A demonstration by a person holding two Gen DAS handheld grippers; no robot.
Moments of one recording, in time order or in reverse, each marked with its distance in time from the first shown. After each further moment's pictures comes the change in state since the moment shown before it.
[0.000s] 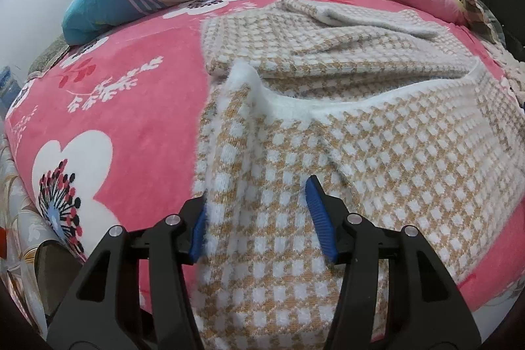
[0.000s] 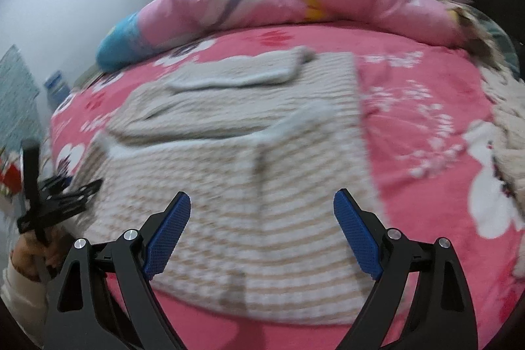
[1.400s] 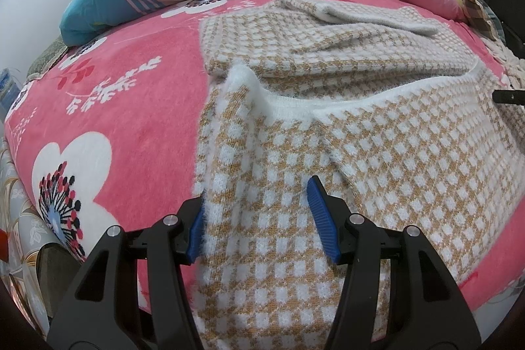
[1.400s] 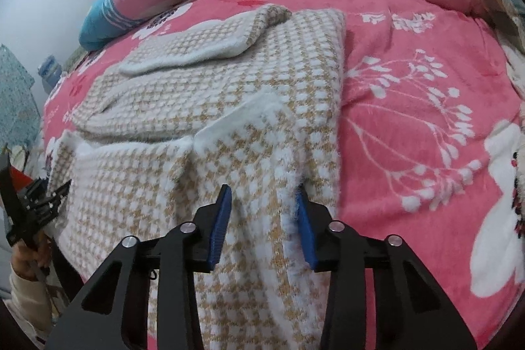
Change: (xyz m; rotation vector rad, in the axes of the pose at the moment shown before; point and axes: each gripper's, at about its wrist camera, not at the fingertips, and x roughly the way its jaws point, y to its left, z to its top) left arm 0.002 -0.001 0.002 0.004 0.003 0.004; right arm 0.066 -0.045 0.033 0.004 0.223 0.034
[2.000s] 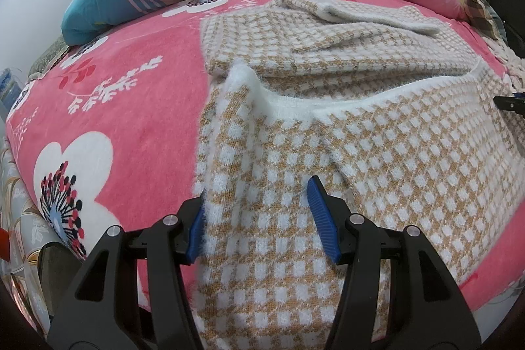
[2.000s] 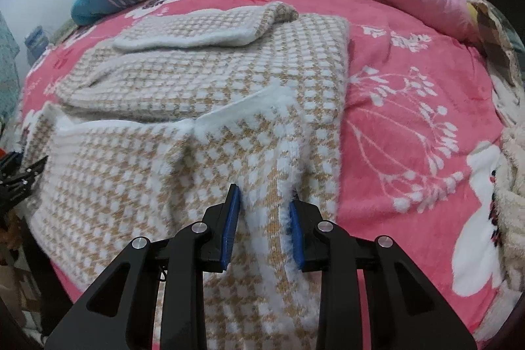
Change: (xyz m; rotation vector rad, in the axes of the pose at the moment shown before) left arm 0.001 0.001 0.001 0.004 0.001 -0.004; right arm 0.005 0.020 -0.005 -0.108 0.002 -0.145
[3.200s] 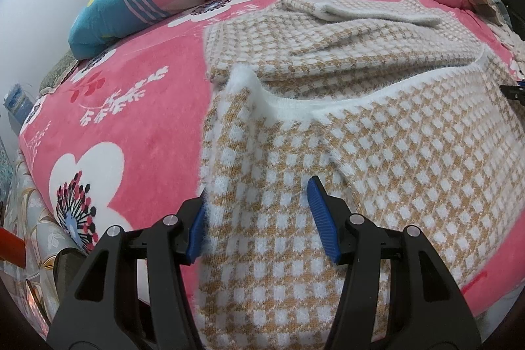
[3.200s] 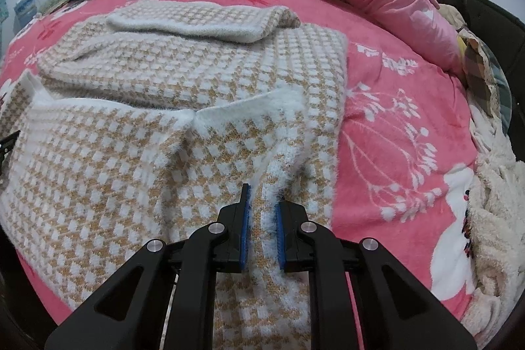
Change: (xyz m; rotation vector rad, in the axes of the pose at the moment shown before) left arm -0.005 -0.001 -0.003 0.034 -0.009 0.046; right arm 0.006 0.042 -0.004 -0.089 -0.021 -0.161
